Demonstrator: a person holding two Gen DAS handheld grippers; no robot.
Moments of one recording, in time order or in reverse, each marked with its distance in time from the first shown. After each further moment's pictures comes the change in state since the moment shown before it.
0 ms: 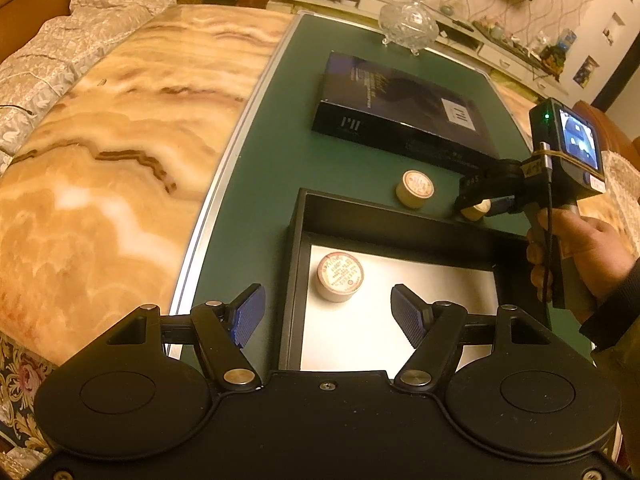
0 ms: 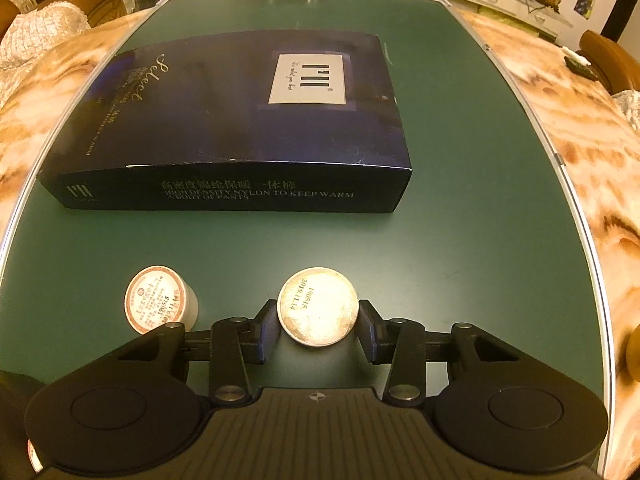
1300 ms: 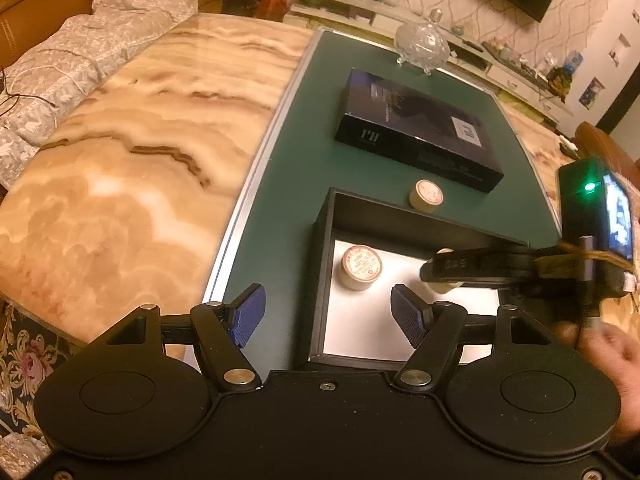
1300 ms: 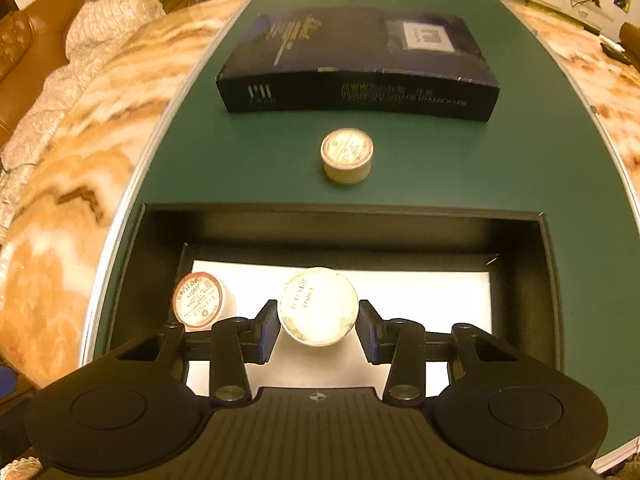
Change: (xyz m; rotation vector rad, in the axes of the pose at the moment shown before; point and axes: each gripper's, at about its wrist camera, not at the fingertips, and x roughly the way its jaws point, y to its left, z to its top) left arm -0.033 0.020 -0.018 -0.046 -0.049 0.012; right arm -0.075 0.070 -0.101 -0.037 0.022 0.162
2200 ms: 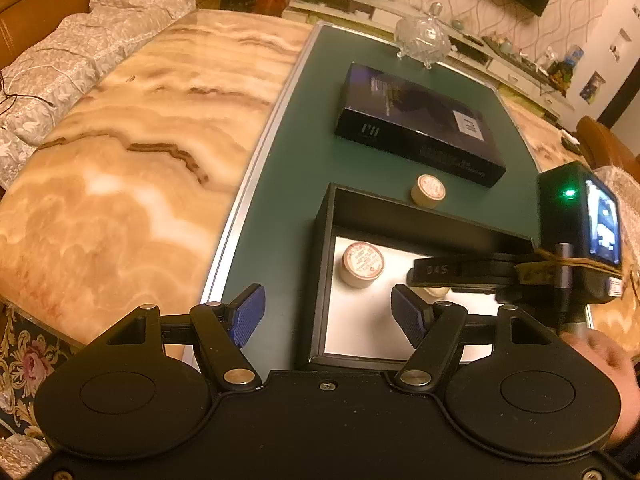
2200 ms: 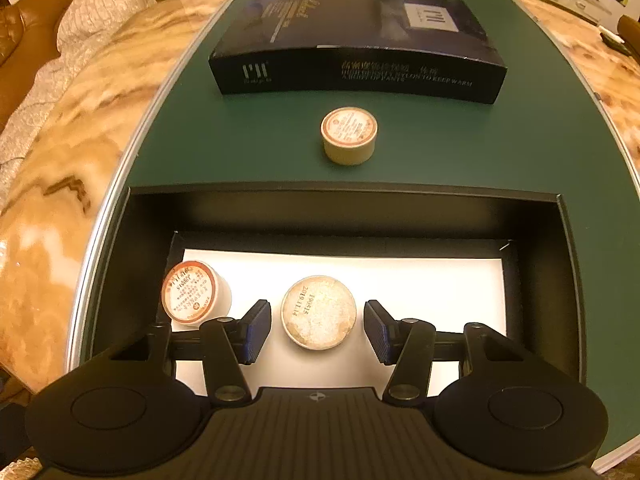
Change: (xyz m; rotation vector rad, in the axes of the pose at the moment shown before) left arm 0.007 0.000 0.001 0.010 0.017 0.005; right arm 0.007 0.001 -0.004 0.020 0.012 0.006
